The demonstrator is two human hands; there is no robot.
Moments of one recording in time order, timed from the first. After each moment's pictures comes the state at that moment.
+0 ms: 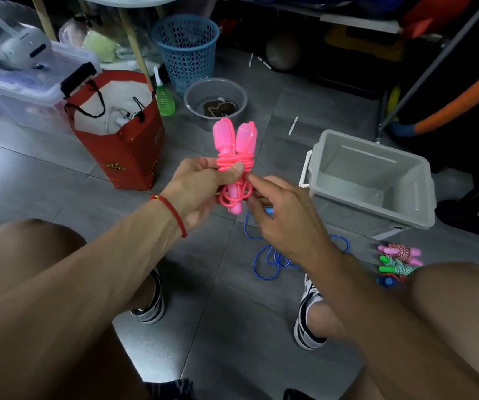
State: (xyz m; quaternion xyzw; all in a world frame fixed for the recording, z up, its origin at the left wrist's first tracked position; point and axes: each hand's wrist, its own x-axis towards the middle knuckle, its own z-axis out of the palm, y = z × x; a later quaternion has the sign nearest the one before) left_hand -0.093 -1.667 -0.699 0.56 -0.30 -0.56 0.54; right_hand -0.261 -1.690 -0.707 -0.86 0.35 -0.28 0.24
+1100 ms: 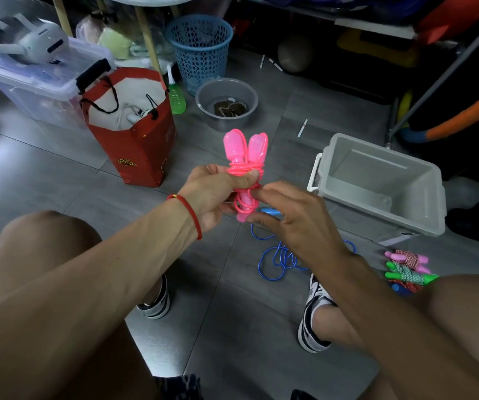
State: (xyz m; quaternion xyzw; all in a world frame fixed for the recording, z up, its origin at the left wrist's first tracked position) left_hand -0.097 -1.660 -0.696 0.59 -0.21 -0.59 0.52; right_hand -0.265 -1.693 -0.722 -0.90 0.28 -0.30 0.18
